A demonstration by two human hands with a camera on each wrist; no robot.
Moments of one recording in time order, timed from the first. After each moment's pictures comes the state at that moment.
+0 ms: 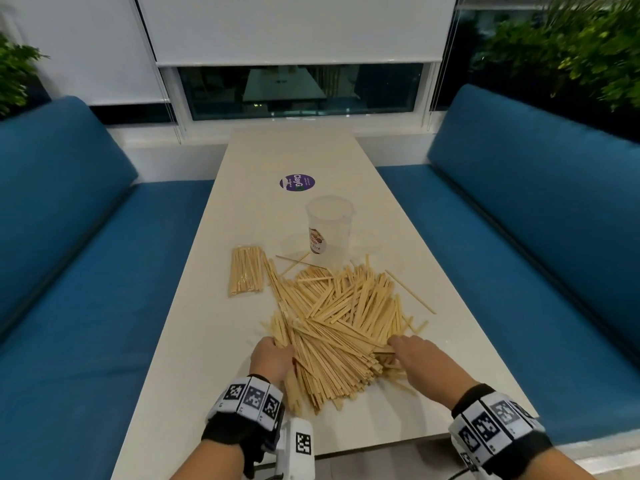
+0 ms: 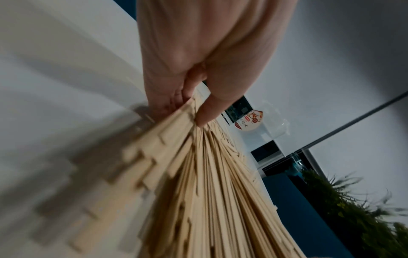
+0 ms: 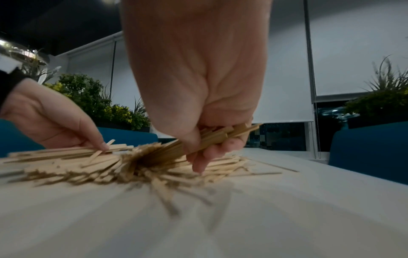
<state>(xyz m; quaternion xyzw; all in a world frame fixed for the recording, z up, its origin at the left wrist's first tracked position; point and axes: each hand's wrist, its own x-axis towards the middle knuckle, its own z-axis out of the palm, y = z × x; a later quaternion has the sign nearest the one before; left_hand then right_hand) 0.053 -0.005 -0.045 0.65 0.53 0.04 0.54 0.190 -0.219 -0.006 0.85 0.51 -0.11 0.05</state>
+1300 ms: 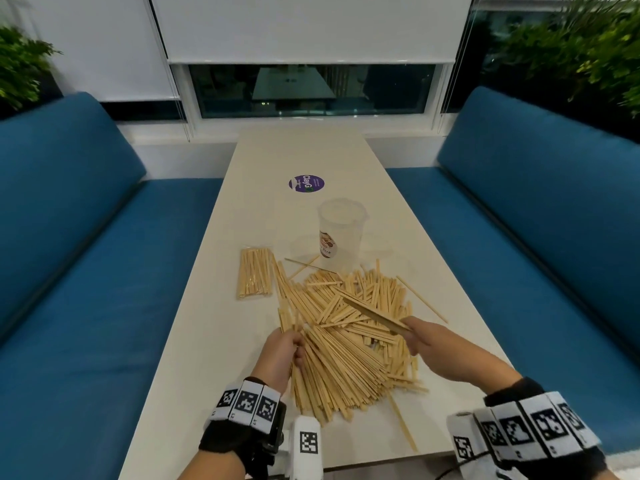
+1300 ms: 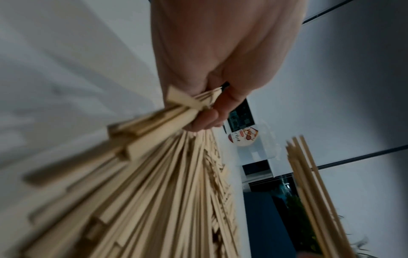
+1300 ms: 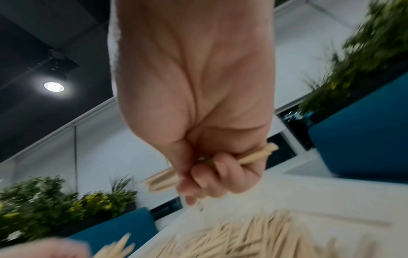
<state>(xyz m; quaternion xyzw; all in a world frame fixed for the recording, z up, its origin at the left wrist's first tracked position) 0.054 -0.007 -0.012 0.50 0.44 0.13 0.73 0.192 -0.198 0.065 0.86 0.38 -0.31 -0.16</state>
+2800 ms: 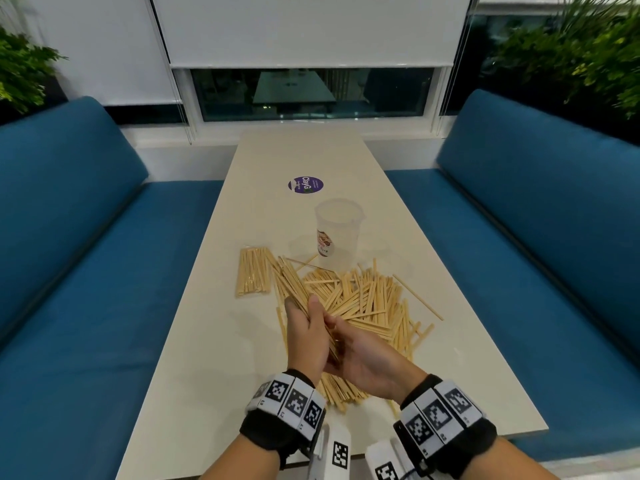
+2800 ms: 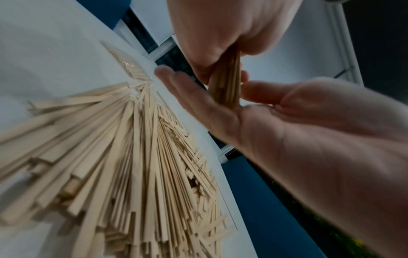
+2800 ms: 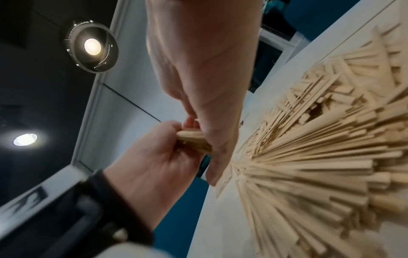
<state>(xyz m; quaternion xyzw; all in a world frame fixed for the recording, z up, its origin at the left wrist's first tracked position) 0.076 -0.061 0.026 0.62 0.38 0.34 0.60 0.131 -0.140 0.038 0.49 0.09 -0.59 -0.63</state>
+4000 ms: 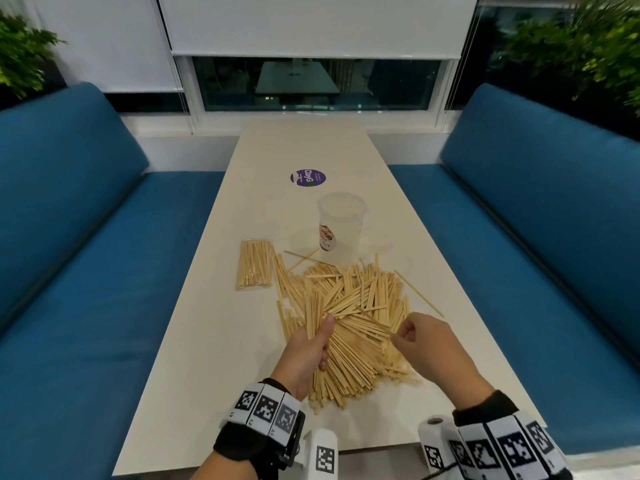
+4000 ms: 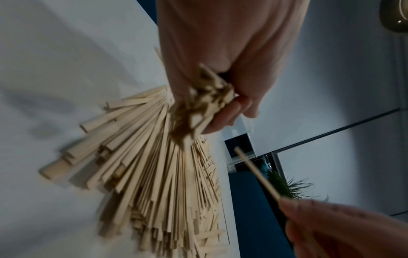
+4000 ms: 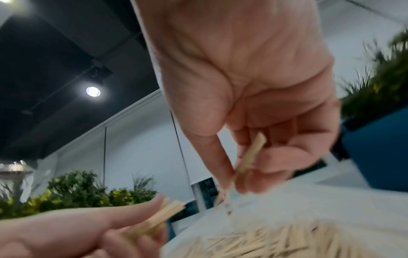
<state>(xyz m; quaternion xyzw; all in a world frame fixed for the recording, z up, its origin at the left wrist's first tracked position) 0.059 -0.047 -0.011 0.55 0.40 0.09 0.73 0.163 -0.195 0.060 0.92 0.27 -0.17 -0.22</state>
